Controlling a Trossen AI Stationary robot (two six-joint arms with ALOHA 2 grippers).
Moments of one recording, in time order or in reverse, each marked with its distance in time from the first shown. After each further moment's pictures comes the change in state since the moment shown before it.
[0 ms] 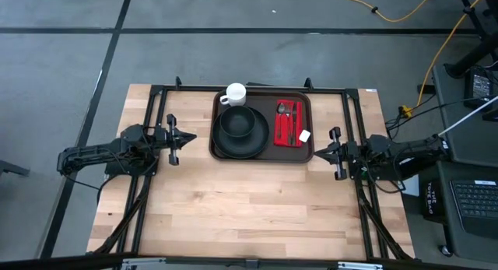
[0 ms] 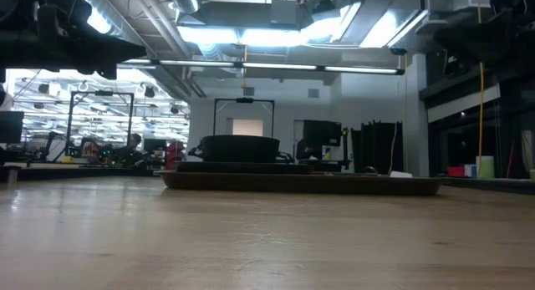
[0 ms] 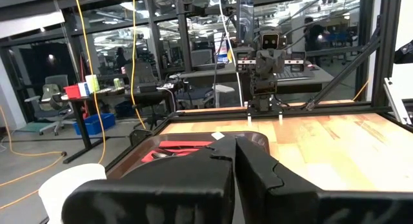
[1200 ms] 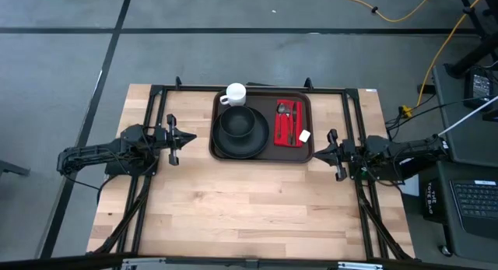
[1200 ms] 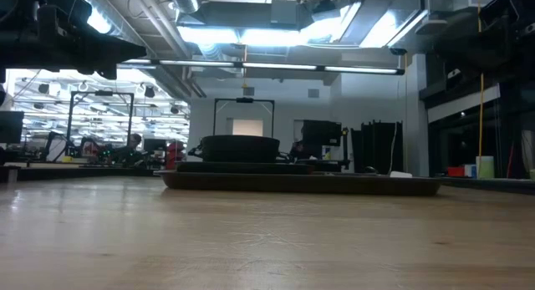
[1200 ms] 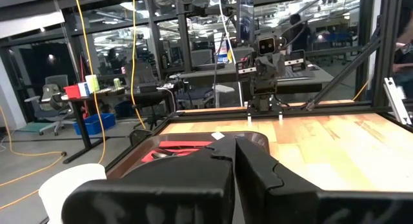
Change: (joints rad) left arm 0.000 0.000 0.000 0.000 0.000 0.000; right arm 0.000 0.000 0.000 -0.067 0.002 0.194
